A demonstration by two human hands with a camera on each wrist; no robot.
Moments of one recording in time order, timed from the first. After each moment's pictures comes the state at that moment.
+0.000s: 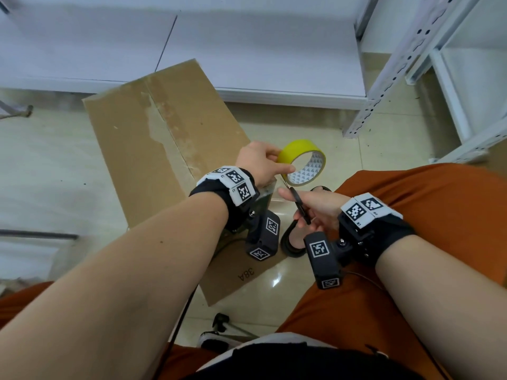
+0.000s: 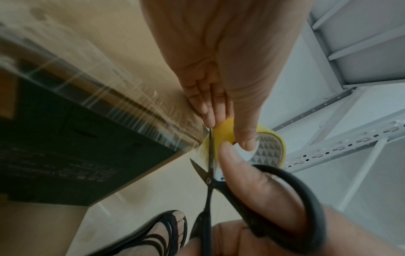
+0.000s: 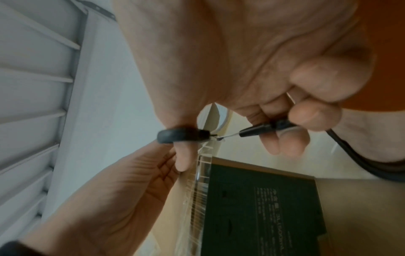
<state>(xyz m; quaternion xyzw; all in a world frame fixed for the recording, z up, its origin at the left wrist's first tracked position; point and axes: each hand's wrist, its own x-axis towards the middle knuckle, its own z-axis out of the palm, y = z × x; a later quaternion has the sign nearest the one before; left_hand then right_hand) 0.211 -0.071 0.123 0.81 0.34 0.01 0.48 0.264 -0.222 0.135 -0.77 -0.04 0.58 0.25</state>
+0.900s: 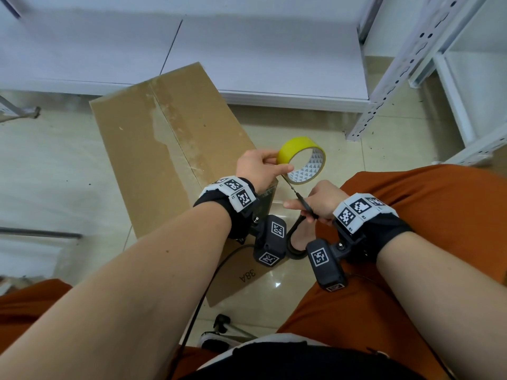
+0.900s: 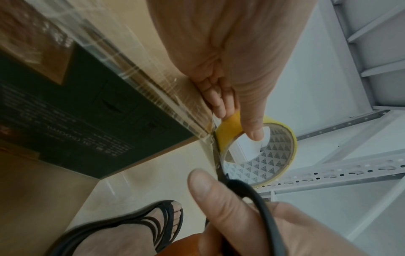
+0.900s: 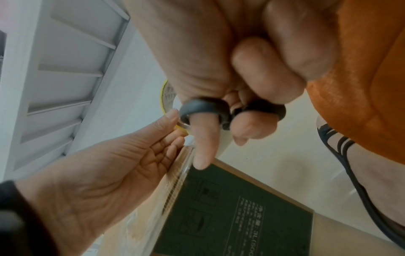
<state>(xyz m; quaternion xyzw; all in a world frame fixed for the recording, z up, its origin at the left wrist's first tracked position) 0.200 -0.083 0.119 0.72 0.36 0.09 0.59 0.268 -0.218 0.150 -0.86 -0.16 0.45 0.16</state>
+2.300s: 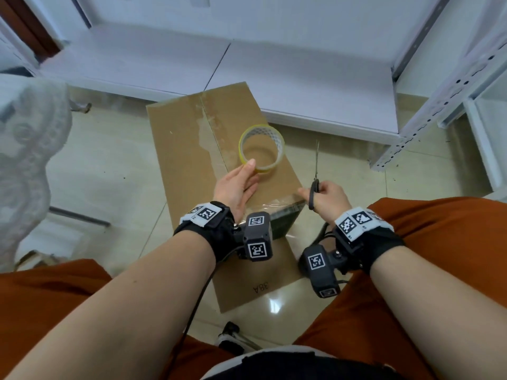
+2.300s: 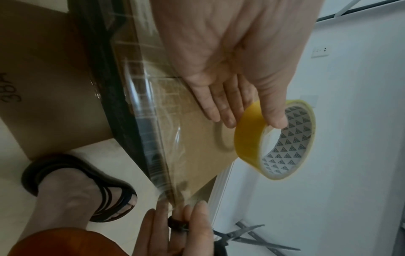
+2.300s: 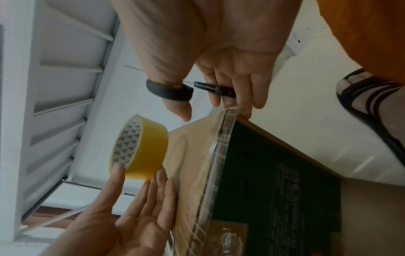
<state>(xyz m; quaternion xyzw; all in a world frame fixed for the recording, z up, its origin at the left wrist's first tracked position) 0.108 -0.046 0.141 0.33 0.45 0.25 0.79 0.237 -0.175 0.147 -0.85 -0.18 0.33 0.38</state>
